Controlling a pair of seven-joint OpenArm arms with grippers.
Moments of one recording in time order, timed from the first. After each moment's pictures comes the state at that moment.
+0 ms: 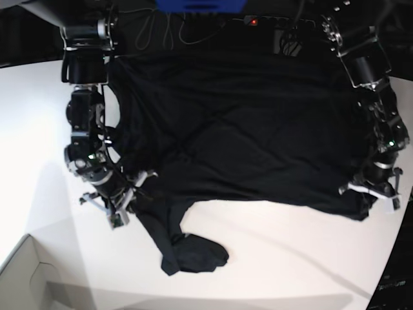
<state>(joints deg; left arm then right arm) -13.4 -14.8 -26.9 68.8 -16.5 -22.0 19.7 12.8 4.1 6.3 79.5 -4.4 25.6 -28.8</state>
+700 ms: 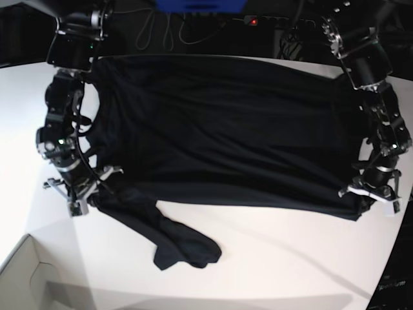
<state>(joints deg) -13.5 -14.7 -26.8 70.0 -18.6 -22.0 24.4 7.6 6.0 16.9 85.8 -4.5 25.7 -29.4</state>
